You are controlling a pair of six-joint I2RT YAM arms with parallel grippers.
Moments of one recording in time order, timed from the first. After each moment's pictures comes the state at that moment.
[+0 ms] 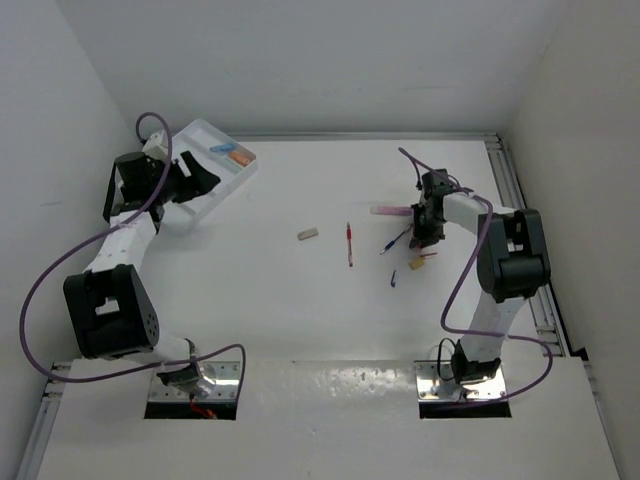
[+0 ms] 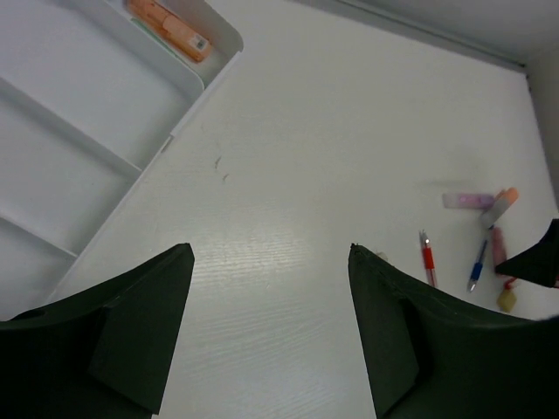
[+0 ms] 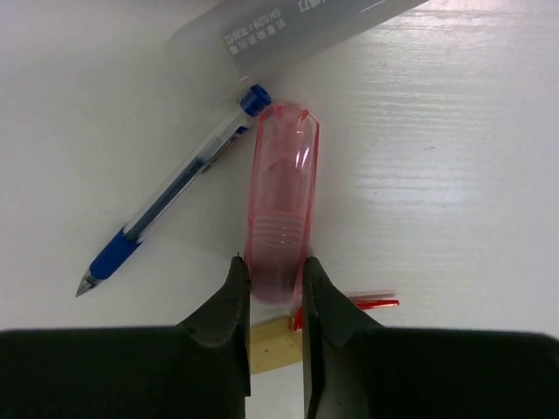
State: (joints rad) left arm 0.21 1.45 1.03 -0.03 0.55 -0.27; right arm 0.10 1.88 1.12 -0.49 -0.01 0.15
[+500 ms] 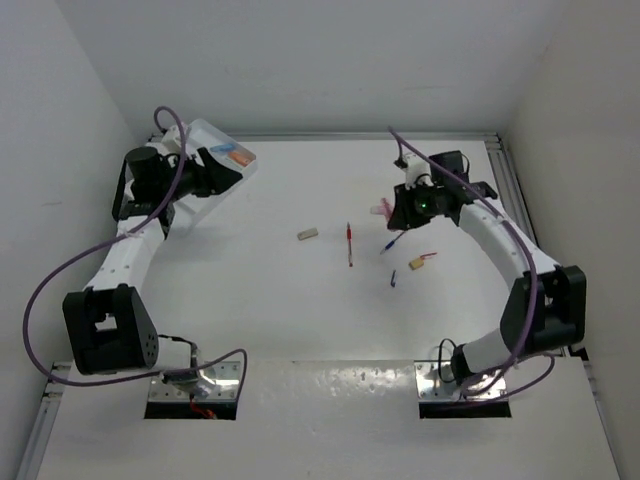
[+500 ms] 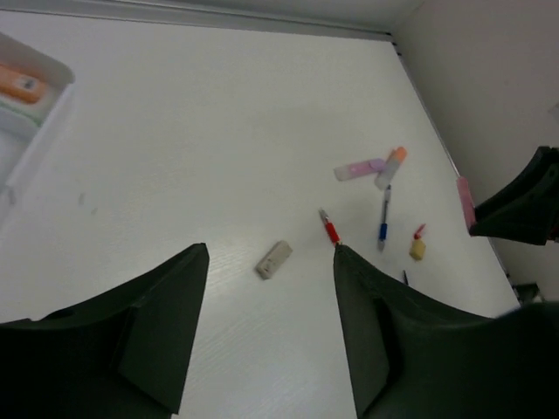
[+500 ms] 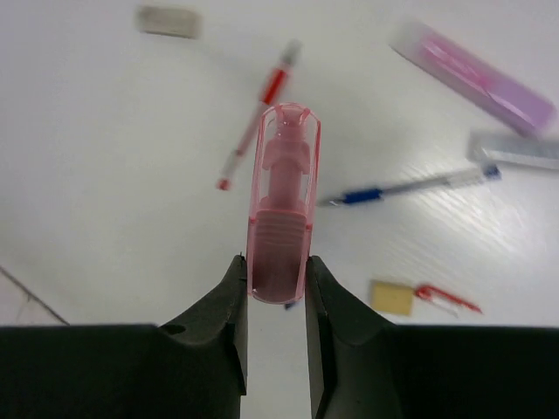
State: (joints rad) left arm 0.16 1.37 1.03 0.05 0.74 -0.36; right arm 0.15 1.53 1.13 -0.58 -0.40 -0.09
